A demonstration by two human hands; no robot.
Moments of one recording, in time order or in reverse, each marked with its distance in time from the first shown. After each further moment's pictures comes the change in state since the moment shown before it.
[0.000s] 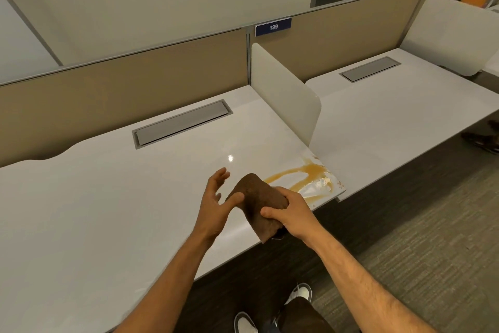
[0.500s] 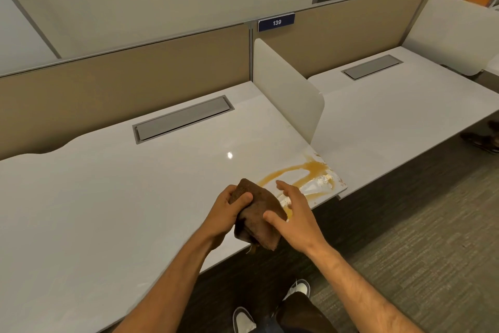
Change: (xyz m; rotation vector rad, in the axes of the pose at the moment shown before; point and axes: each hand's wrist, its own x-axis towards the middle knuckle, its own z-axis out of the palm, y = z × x) left_hand -0.005 -0.004 0.006 -0.109 -0.181 -0.251; right_hand -0.018 0.019 0.011 -0.374 0.126 -0.130
